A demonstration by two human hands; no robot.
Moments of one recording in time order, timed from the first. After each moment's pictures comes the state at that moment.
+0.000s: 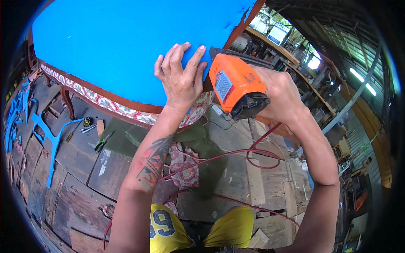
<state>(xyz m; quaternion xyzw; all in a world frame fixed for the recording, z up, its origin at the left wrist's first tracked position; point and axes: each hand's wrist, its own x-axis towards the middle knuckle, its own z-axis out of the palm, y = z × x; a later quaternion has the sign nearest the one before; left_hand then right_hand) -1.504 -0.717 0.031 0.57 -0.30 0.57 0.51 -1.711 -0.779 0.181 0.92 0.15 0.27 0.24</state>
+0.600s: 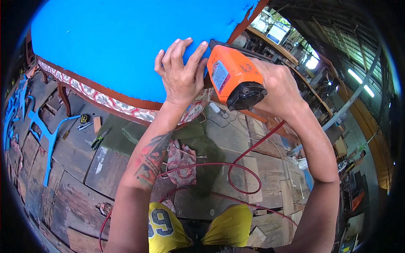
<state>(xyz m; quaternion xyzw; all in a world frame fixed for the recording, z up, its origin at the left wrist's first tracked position) -1.502 -0.718 0.031 0.57 -0.29 0.58 0.51 -1.699 -0.768 0.183 0.93 0.12 0.27 0.23</state>
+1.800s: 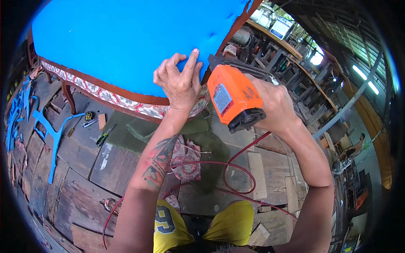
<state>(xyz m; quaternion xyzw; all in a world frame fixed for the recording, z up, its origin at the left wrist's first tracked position) -1.514 -0.723 -0.001 0.59 -0.23 0.56 0.53 -1.724 -0.773 0.136 0.92 0.14 0.31 0.20</state>
